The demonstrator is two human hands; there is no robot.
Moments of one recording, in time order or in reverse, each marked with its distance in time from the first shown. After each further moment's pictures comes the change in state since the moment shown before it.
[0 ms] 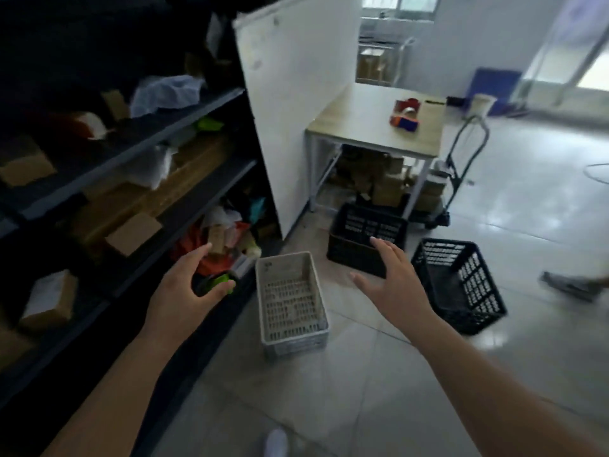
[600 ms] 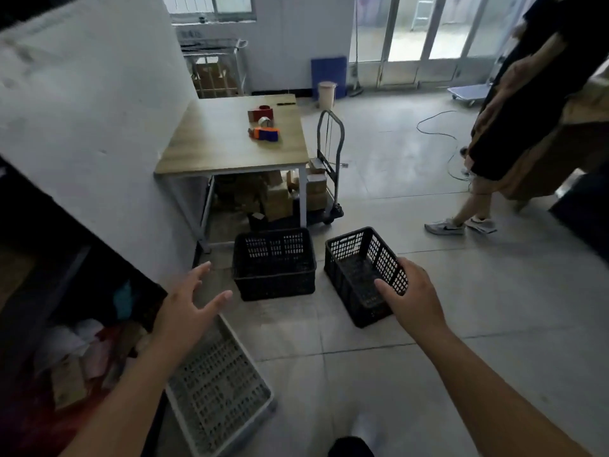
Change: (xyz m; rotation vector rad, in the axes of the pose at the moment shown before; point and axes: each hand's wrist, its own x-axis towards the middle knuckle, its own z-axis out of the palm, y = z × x) left_hand 0.281 0.107 0.243 -0.159 -0.399 0.224; right_hand 0.106 0.199 -0.104 0.002 0.467 0.534
